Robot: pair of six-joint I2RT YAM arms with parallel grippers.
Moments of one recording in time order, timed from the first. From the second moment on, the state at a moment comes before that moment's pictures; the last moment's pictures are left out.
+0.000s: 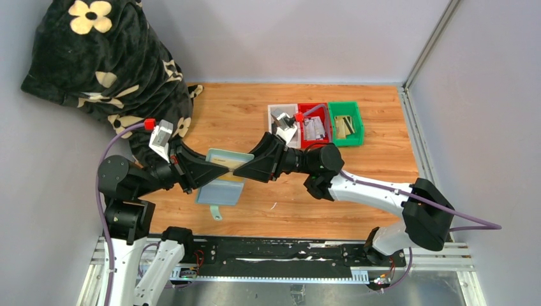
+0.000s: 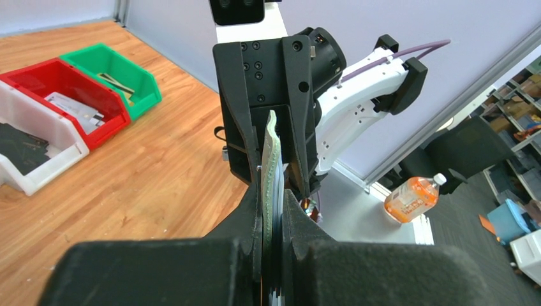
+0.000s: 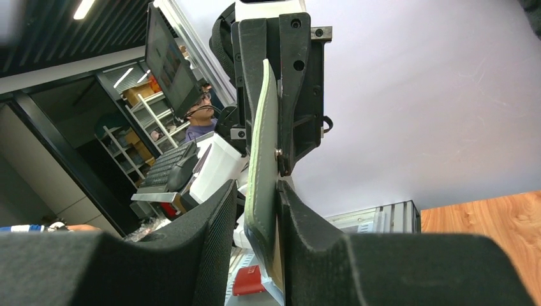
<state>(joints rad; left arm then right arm) -0.13 0.55 0.98 -0.24 1.04 -0.66 1.00 1.42 0.92 1.17 -0.62 1.00</state>
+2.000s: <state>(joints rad) -0.13 0.66 1.00 -0.61 1.18 -0.25 0.93 1.58 1.76 -0.73 -0.94 0.04</state>
